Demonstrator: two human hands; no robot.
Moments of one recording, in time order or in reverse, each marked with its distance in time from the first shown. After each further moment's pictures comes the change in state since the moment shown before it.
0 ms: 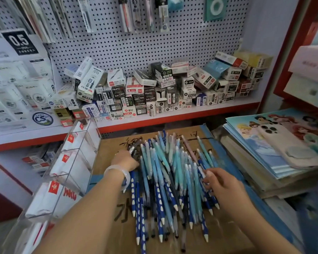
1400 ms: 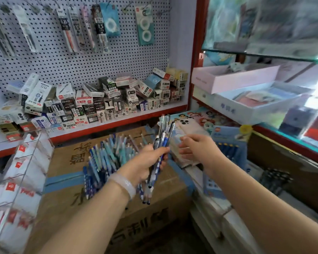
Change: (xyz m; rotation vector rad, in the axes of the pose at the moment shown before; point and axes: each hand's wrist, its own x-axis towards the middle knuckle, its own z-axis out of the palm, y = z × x) left_hand -0.240 0.142 0.018 -1.002 -0.631 0.392; right_hand -0.079 -0.041 -0.135 0.386 0.160 0.171
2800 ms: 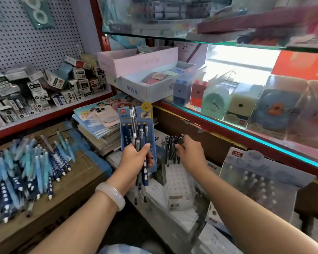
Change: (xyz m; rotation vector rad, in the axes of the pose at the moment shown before) left_hand -0.014 -0.059 0.204 0.098 0.020 0.133; right_hand -0.058 0.121 -0.196 -0.602 0.448 -0.038
